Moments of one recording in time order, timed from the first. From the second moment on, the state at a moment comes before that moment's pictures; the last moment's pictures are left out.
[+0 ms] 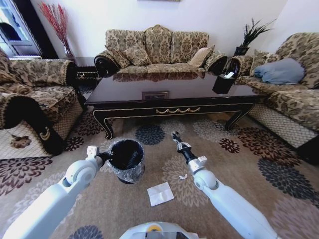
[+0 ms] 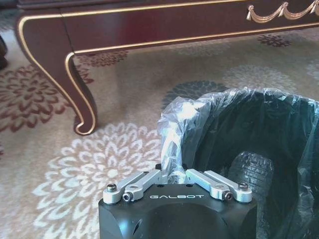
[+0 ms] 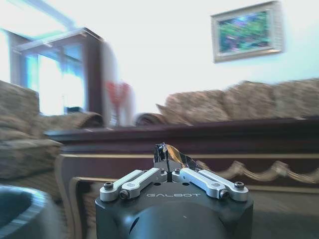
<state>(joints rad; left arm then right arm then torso) 1.03 -0.75 -0.27 -2.02 -1.05 0.72 -0.47 -0.94 0.88 -0.07 1.77 0.65 0.29 0.09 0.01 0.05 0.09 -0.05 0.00</state>
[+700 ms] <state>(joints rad) 0.63 -0.92 -0.01 -1.76 -1.11 0.73 -0.47 -0.54 0.89 -0.45 1.66 0.72 0.33 0.05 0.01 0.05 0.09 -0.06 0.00</state>
